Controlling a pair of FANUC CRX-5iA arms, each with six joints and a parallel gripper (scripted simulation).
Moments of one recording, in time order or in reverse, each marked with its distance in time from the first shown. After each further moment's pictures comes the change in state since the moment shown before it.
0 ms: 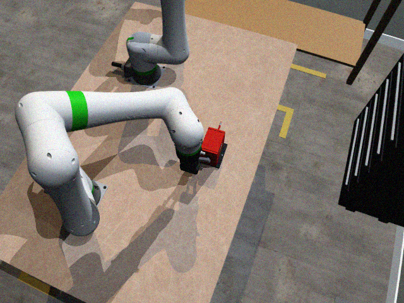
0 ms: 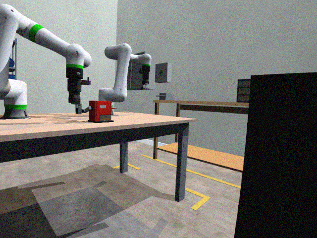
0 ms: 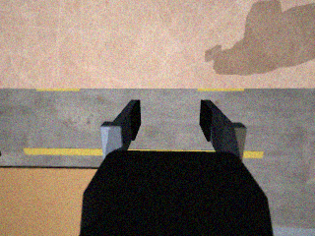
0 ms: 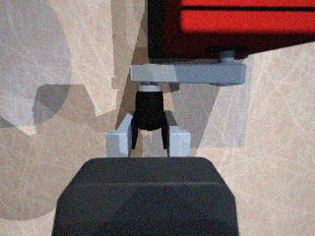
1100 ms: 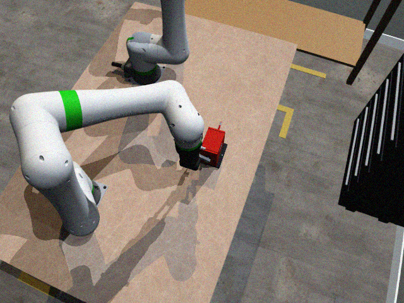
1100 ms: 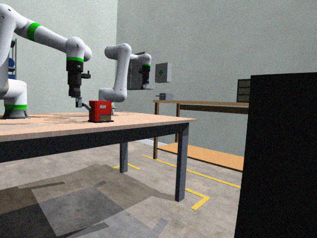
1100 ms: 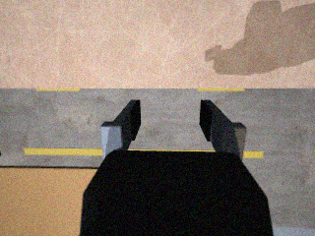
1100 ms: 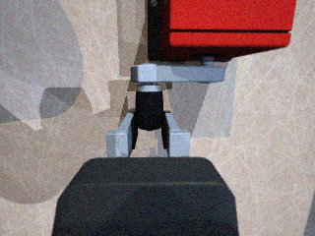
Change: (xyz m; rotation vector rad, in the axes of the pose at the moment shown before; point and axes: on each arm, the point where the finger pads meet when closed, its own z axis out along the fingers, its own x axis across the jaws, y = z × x) left arm 0.000 0.000 0.000 0.000 0.000 0.000; right arm 0.001 0.000 -0.038 0.000 0.000 0.000
